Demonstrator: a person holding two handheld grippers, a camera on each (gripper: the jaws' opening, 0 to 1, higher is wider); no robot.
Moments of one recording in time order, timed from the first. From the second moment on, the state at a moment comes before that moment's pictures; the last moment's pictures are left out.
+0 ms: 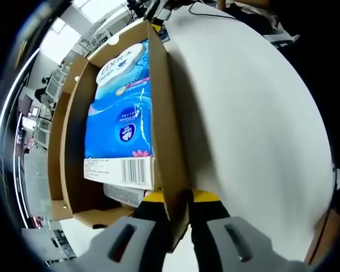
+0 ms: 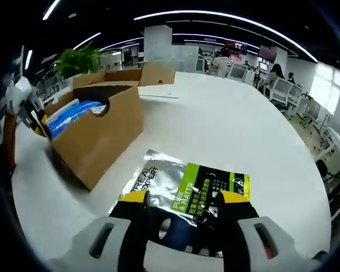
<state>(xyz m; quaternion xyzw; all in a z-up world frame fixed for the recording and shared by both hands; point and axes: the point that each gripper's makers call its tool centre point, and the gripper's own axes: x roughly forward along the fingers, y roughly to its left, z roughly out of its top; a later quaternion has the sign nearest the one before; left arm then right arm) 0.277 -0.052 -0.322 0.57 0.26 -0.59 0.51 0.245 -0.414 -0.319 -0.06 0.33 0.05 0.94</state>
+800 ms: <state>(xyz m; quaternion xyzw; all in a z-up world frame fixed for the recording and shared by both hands) 0.277 -0.053 -0.322 0.57 0.25 -0.59 0.51 0.264 -0.266 -0.185 -0.23 0.35 0.21 0.89</state>
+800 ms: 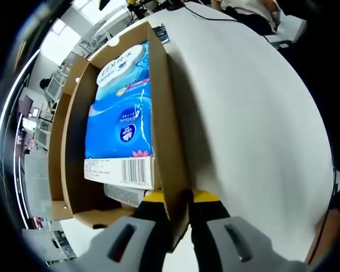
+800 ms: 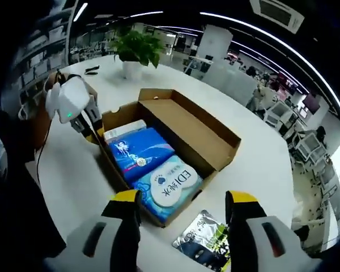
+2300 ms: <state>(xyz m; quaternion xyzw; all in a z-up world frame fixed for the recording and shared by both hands) 0.269 -0.051 -0.326 0.57 0.25 -0.59 0.51 0.294 -0.232 -0.292 -0.09 0.56 0.17 0.81</state>
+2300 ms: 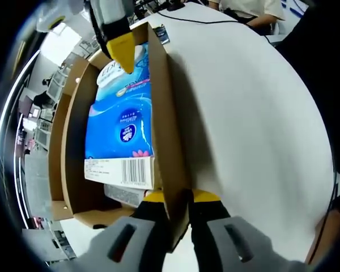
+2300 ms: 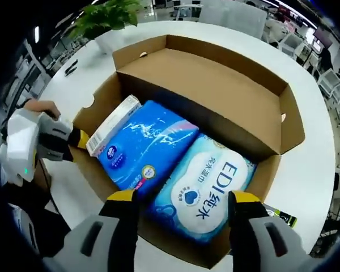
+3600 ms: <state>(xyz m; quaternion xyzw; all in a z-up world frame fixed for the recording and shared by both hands) 0.273 -0.049 -0.325 0.57 0.25 -0.59 0.51 0.313 -0.249 -0.316 -0.13 0.61 0.02 0.78</state>
